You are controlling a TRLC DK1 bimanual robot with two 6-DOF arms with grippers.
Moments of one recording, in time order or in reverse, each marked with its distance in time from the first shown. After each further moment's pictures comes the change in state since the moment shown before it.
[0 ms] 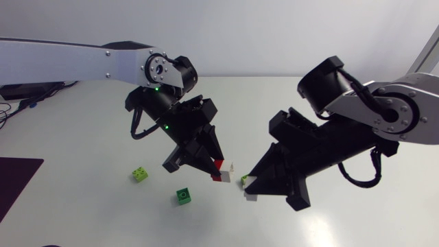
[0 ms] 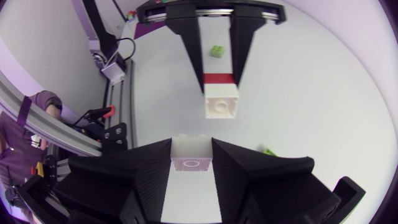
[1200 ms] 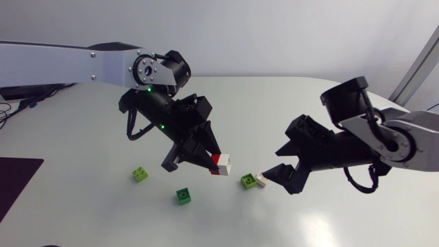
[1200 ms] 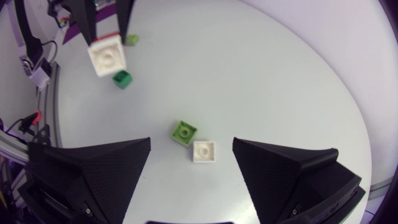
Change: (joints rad) left arm 0.010 -0.056 -0.066 0.122 -0.032 -0.036; right arm -0.130 -0.035 -0.195 0.333 0.275 0.077
